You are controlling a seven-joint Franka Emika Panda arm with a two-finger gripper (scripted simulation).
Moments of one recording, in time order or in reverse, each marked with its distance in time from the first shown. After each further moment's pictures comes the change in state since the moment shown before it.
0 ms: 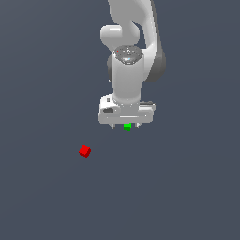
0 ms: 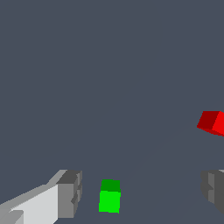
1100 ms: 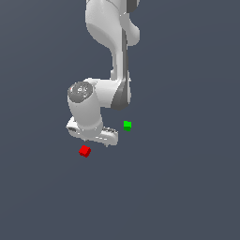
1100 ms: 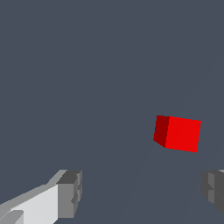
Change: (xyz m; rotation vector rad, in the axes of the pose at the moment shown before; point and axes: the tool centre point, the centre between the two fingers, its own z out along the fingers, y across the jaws) arm 0.024 0.131 0.081 -0.012 -0.016 0.268
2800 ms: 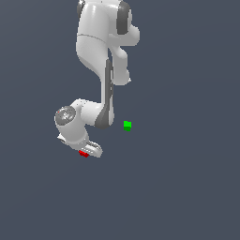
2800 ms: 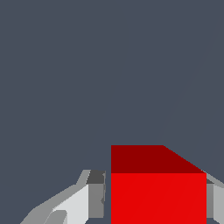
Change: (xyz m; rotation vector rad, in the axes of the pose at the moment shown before) arm 0.017 0.070 0.094 -0.001 -0.010 0.149
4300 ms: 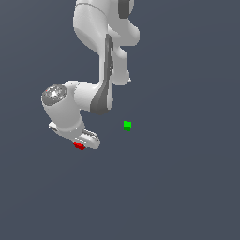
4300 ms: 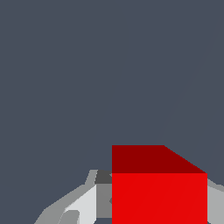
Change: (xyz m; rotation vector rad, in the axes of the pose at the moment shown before) arm -0.001 0.000 -0.086 0.000 0.002 0.000
